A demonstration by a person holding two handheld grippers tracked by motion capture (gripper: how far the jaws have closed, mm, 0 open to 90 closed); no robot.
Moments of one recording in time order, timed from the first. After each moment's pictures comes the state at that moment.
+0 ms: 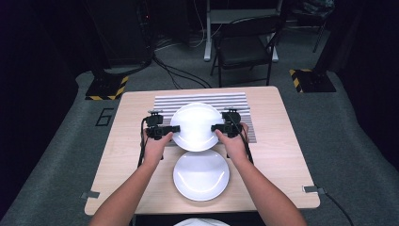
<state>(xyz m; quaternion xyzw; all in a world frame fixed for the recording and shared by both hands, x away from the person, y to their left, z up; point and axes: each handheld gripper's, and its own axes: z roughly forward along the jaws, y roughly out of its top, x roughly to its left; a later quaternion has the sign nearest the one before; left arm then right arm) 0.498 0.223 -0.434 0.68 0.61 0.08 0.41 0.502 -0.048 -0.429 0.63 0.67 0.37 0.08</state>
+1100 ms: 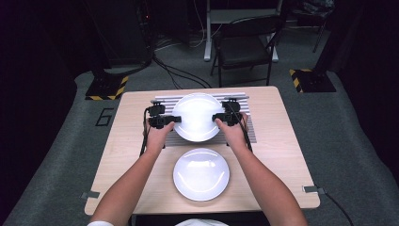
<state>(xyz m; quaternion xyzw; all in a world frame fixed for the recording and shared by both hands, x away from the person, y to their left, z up) 0.536 0.221 -0.427 0.68 0.61 0.08 0.41 0.540 -0.049 -0.418 0.64 0.67 0.37 0.09</state>
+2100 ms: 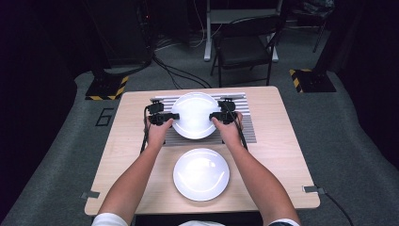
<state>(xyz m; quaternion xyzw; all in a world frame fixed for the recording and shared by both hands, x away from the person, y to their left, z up) 0.566 0.231 -0.450 0.66 0.62 0.09 0.41 0.566 -0.038 -0.443 0.65 0.67 0.36 0.09</state>
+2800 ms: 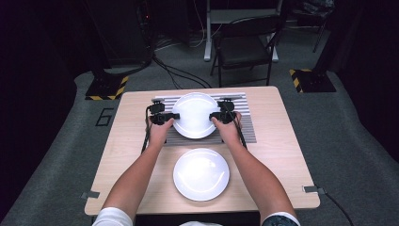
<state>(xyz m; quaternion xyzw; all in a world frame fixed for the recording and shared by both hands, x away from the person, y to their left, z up) 0.579 0.231 -0.466 0.66 0.62 0.08 0.41 0.581 -0.038 -0.459 0.65 0.67 0.36 0.09</state>
